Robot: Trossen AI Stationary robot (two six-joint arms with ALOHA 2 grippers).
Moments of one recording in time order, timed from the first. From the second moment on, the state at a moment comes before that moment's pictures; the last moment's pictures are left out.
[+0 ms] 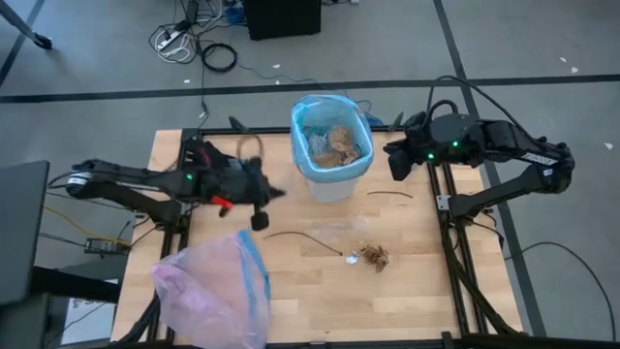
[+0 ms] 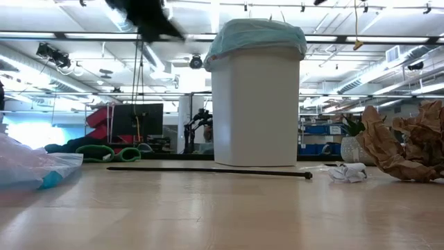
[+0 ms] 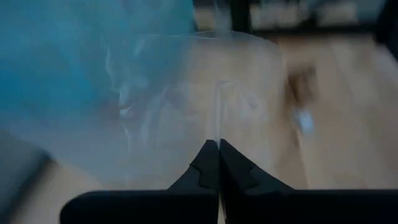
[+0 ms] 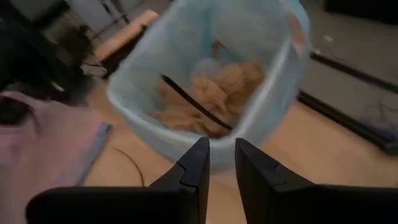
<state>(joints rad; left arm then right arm) -0.07 1.12 0.92 -0.27 -0.26 -0.01 -0.01 1.07 1.49 -0.94 0.45 0.60</state>
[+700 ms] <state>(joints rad) 0.27 1.48 1.50 -0.27 -0.09 0.12 0.18 1.06 1.49 -0.94 0.36 0.63</state>
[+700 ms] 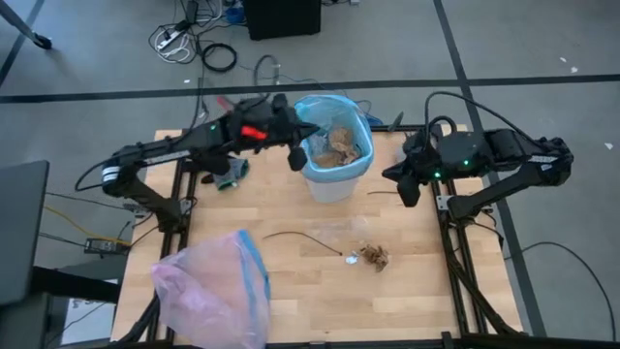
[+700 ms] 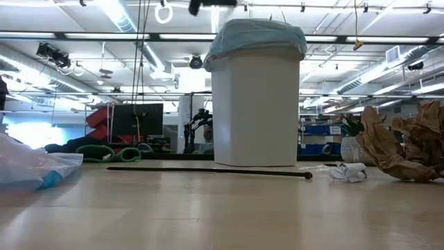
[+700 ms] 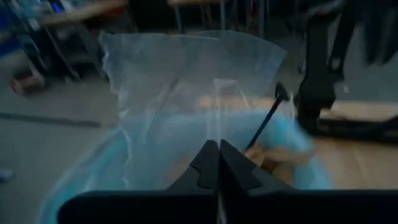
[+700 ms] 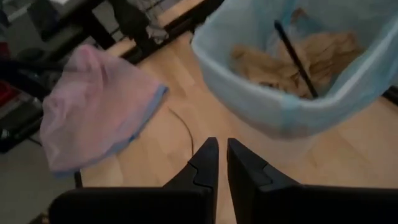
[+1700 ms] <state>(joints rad) 0.25 1.36 1.56 -0.43 -0.22 0.18 0.34 1.09 0.90 -0.72 0.09 0.94</state>
